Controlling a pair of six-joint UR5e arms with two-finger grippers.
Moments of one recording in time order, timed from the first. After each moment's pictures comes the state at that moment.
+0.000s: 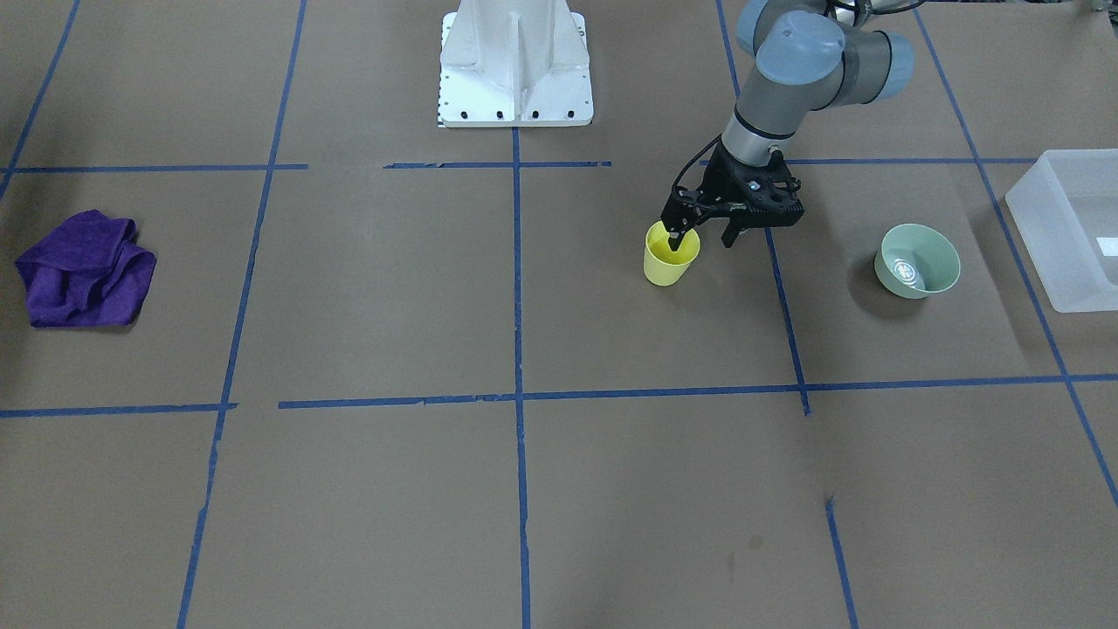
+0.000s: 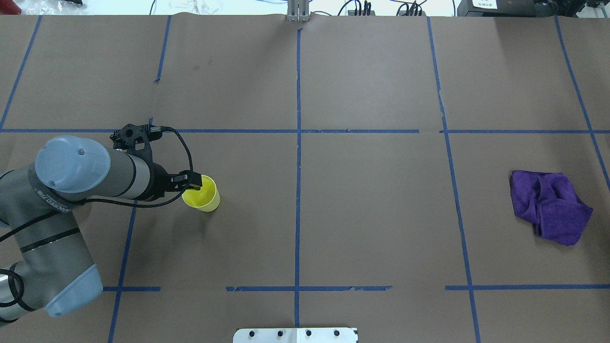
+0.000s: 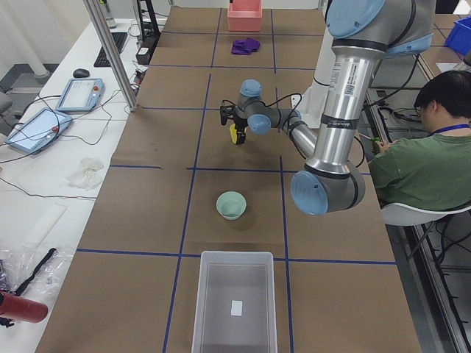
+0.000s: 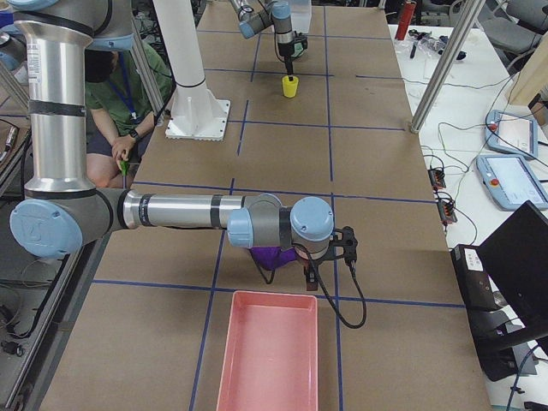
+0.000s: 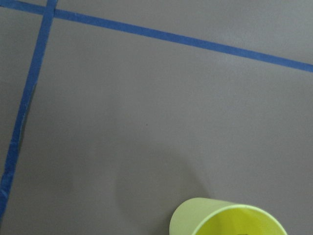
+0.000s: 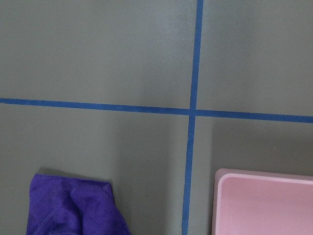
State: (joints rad) left arm -0.54 -1.81 -1.90 -1.94 -1.82 -1.38; right arm 1.61 -1.62 1.65 -1.51 2.47 -0.01
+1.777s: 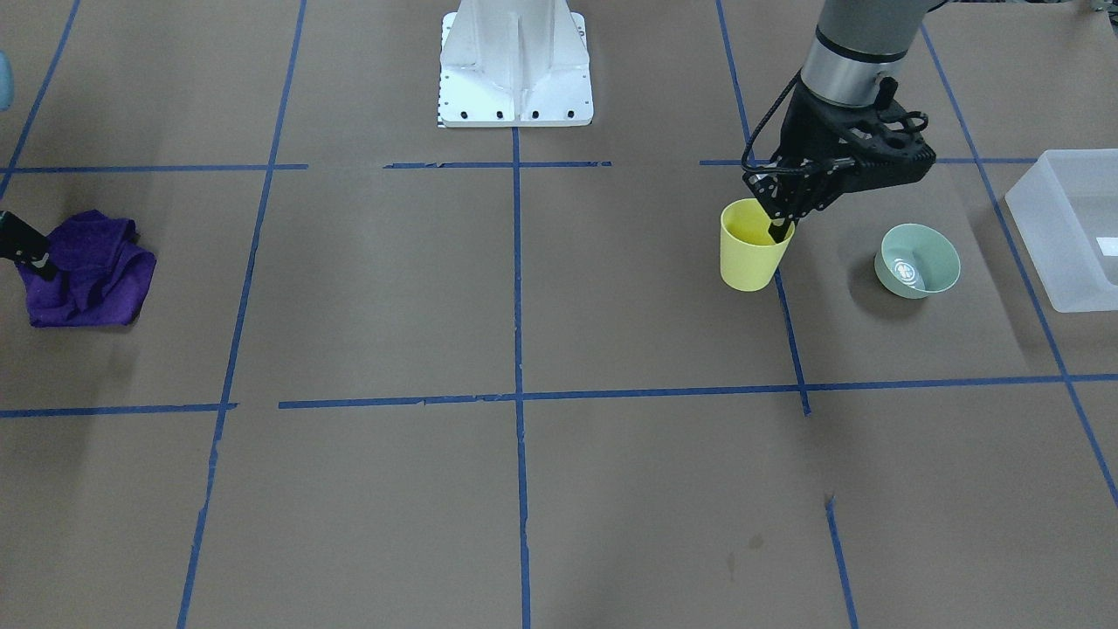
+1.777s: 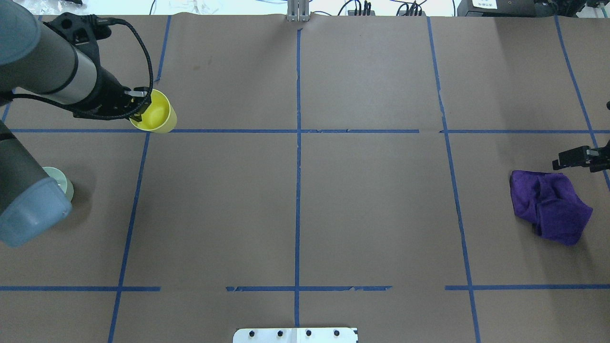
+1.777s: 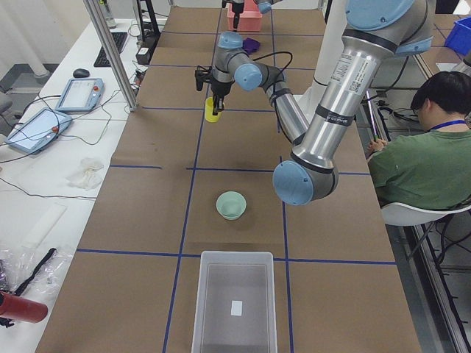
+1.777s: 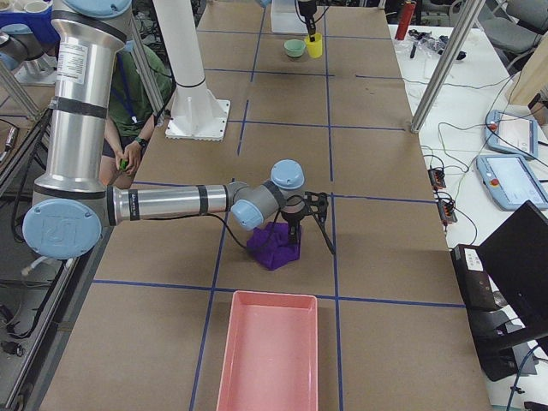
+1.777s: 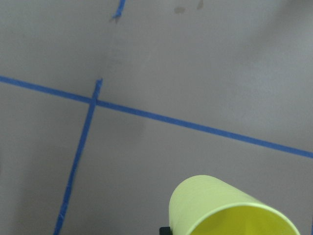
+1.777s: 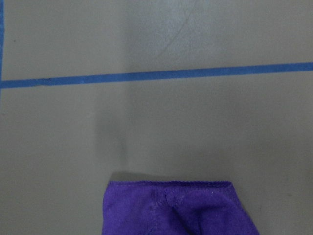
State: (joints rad) left arm -0.88 -1.99 -2.10 -1.37 -1.93 -1.13; right arm 1.08 -1.76 1.76 -0.94 2.20 0.81
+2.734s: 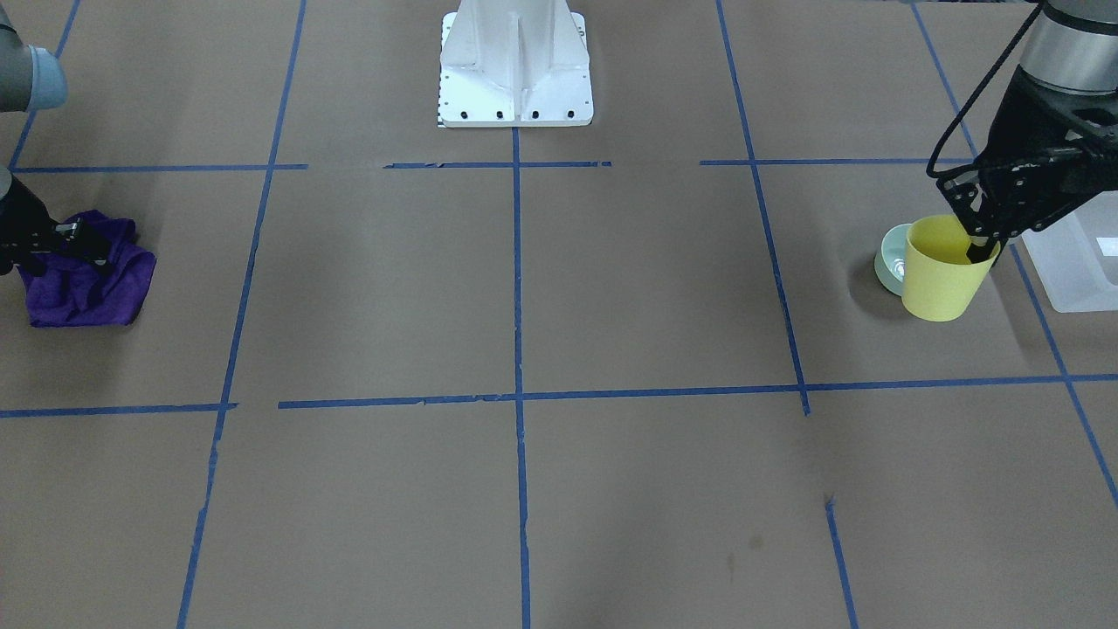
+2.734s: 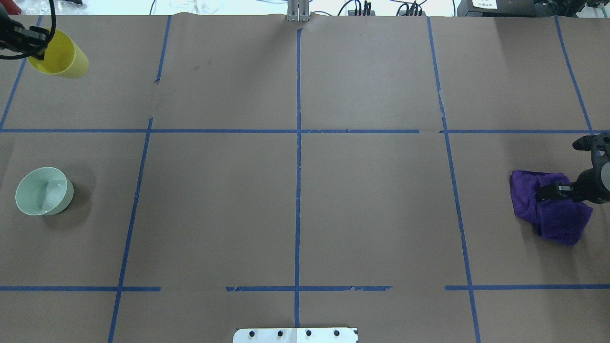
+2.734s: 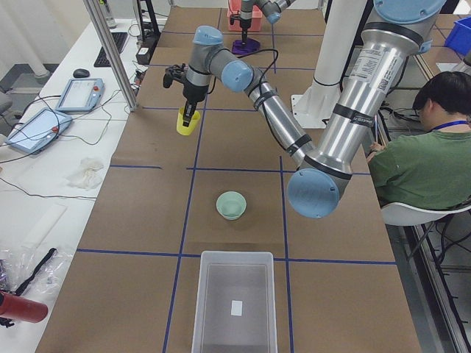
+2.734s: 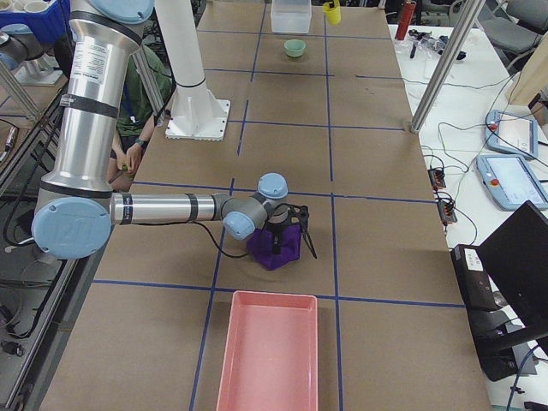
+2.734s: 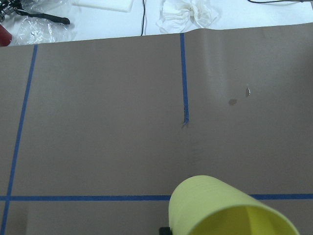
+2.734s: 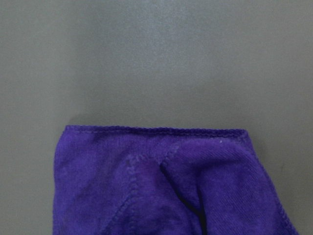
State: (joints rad) left arm -1.16 -1.94 -2.06 -1.35 -1.97 -0.60; right arm 0.91 -1.79 1.69 -0.89 2.09 0.87
